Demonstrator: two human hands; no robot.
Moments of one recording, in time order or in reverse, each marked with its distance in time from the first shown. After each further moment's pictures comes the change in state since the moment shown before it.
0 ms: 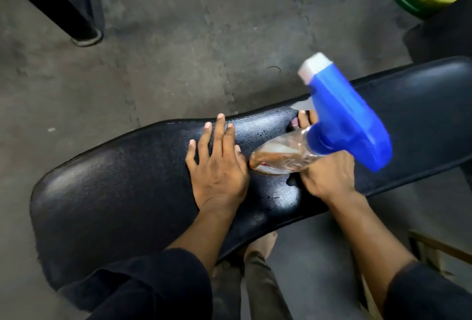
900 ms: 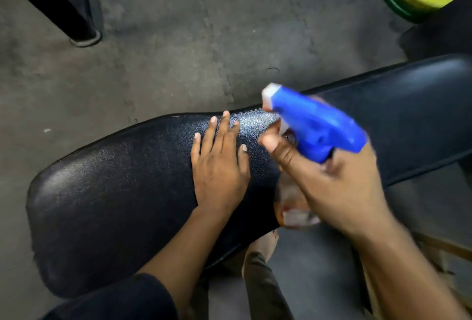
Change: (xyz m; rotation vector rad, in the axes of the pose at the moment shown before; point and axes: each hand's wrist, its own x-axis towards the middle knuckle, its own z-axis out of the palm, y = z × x) left_hand -0.005 -0.018 -0.014 -0.214 -0.059 0.102; right_hand -0.065 -0.094 -0.082 1.002 0.411 -0.239
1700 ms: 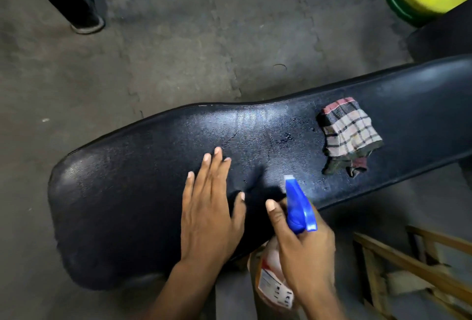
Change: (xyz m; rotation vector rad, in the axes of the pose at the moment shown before) left_hand -0.089 -0.069 -0.043 -0.089 -0.076 0.019; right_hand -0.130 0.048 0.110 -0.184 0.288 0.598
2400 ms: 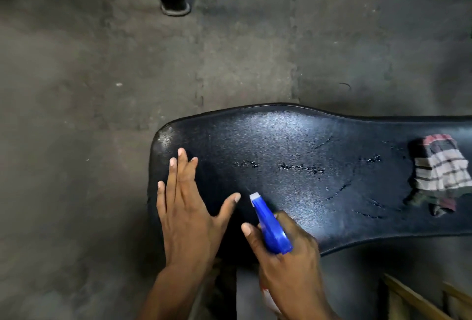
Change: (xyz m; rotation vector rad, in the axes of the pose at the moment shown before) left_hand -0.049 -0.117 -0.077 -0.042 0.292 -0.451; right_hand -0.074 -0.039 0.093 -0.219 -0.371 -0.321
